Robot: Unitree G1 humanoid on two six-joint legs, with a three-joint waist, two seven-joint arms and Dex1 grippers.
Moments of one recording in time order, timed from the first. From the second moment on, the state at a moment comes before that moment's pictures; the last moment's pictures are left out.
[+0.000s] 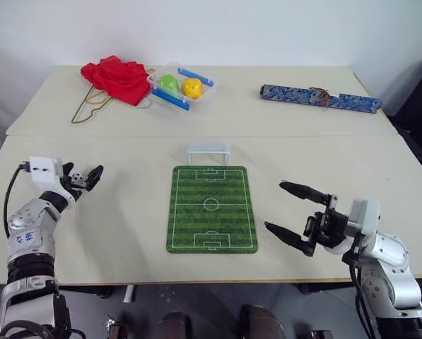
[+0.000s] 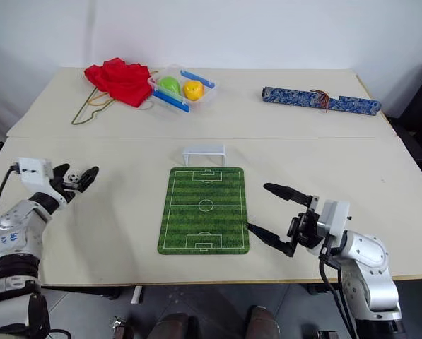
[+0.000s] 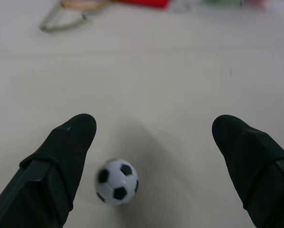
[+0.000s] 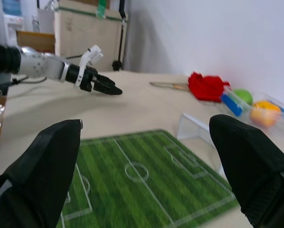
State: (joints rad) left arm -0.54 0.67 0.35 0.74 -0.28 0.04 -0.52; right arm -0.02 -0.52 -0.17 -0.22 0.61 -0.16 1.13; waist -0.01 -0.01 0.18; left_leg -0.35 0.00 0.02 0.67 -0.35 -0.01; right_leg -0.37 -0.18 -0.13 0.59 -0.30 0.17
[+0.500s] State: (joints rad) left arm -0.60 0.68 0.33 0.89 -0.25 -0.02 -0.56; right arm 0.12 -0.58 -0.33 -0.11 0.61 -0.26 1.22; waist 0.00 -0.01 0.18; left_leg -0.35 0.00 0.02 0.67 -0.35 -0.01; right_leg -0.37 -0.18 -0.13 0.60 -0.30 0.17
